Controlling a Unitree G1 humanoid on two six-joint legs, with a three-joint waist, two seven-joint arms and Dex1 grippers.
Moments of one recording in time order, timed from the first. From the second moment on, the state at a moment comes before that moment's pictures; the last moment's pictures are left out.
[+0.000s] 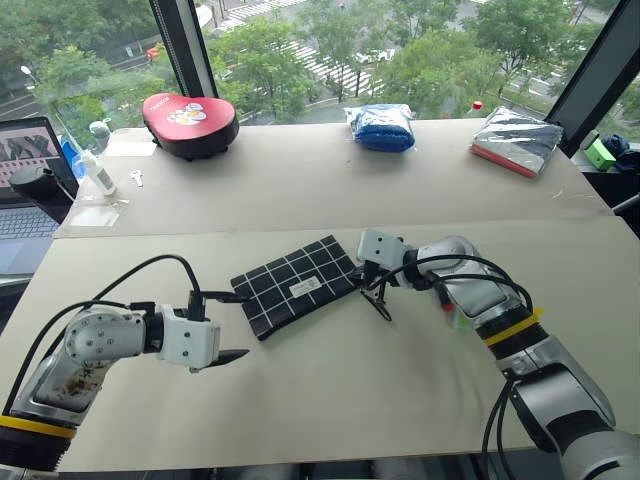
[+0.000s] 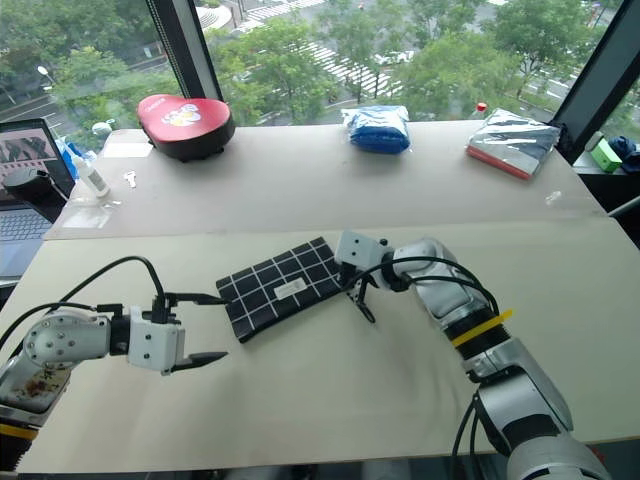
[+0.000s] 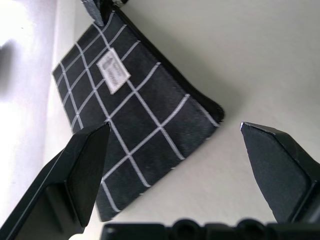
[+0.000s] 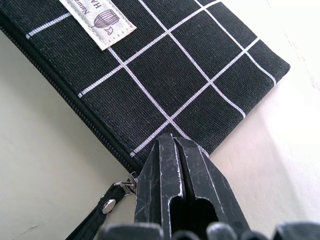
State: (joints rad) left arm -0.03 0.90 -0.03 -0.10 -0.01 -0.45 -1.07; right arm -0.74 -0.52 0.43 0.25 -0.08 0.35 0.99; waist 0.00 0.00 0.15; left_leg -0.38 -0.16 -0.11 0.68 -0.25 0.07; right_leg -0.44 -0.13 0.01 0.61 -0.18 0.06
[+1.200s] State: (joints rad) left arm -0.22 0.72 -0.18 0.27 0.34 -0.92 -0.56; right arm -0.69 -0.53 0.38 0.17 -0.10 0.45 1.02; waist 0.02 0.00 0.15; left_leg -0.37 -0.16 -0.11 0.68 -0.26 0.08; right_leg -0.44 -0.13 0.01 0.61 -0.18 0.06
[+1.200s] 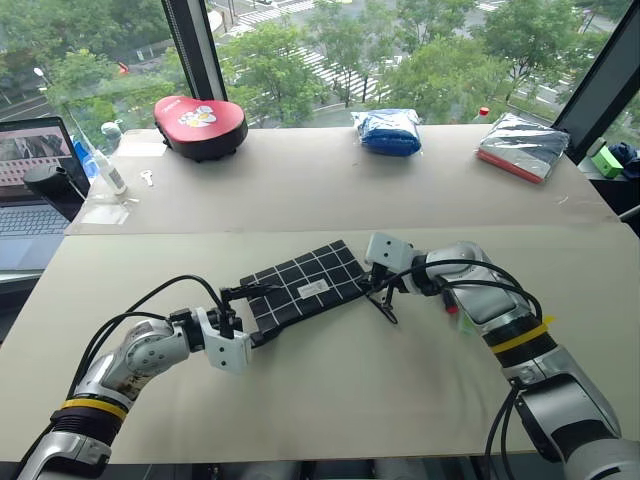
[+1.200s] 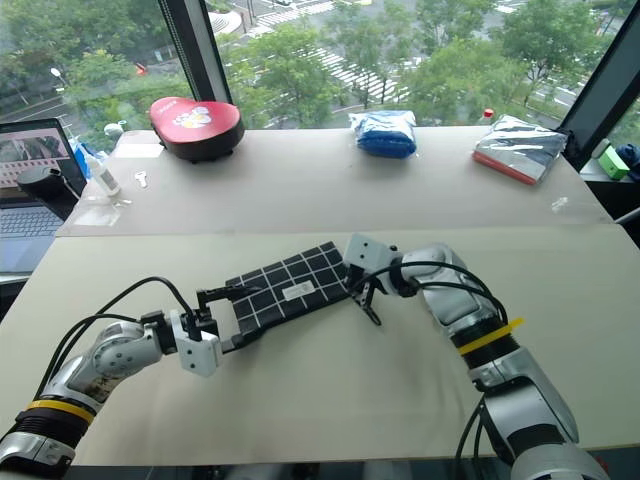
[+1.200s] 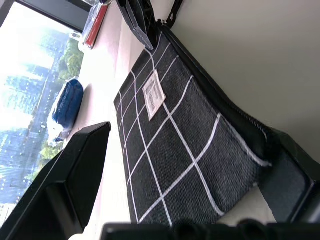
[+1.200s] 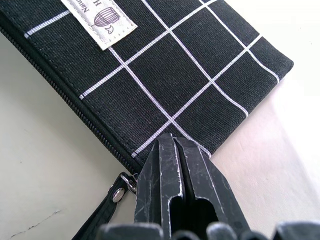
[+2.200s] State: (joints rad) left arm -0.23 0.69 -0.23 0.26 0.25 -0.83 -0.60; right arm -0.68 -0.53 0.37 0.16 -0.09 0.46 1.02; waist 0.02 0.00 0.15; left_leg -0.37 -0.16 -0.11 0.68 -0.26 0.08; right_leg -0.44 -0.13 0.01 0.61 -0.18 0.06
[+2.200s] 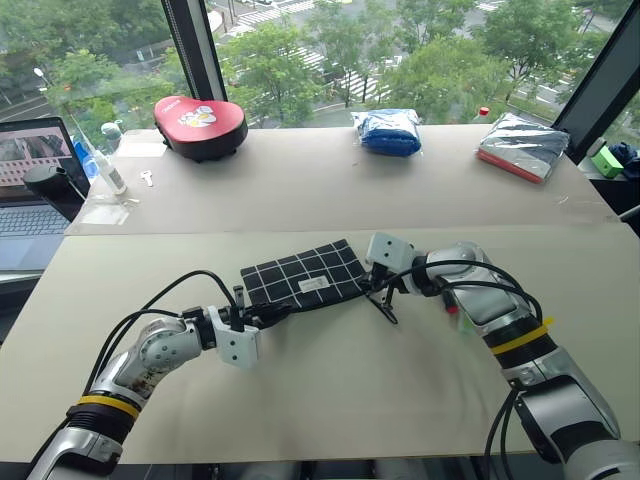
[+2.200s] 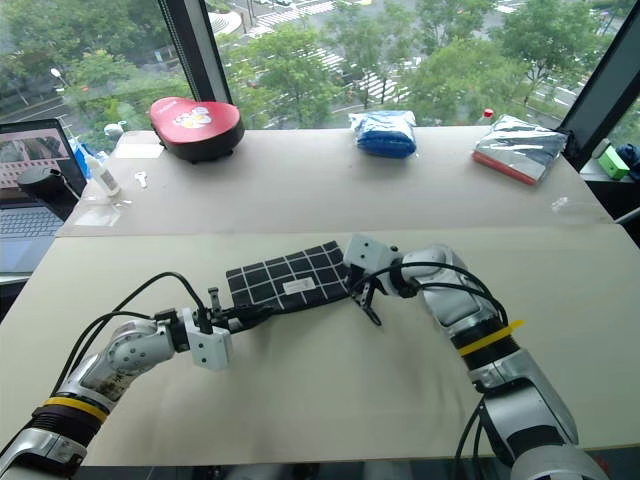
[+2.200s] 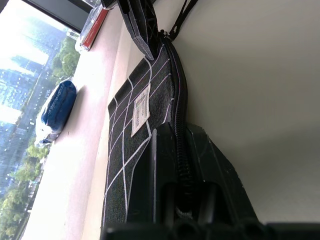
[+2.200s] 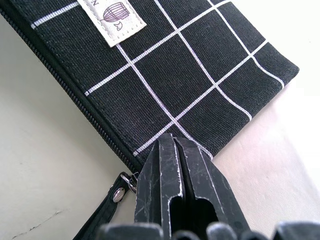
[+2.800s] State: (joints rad) left arm -0.20 0.62 -0.19 0.18 -0.06 -0.51 -0.75; right arm -0.73 -0.58 -0.04 0.01 0.36 0.90 1.07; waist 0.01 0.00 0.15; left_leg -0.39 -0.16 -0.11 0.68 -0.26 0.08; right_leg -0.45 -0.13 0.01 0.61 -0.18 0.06
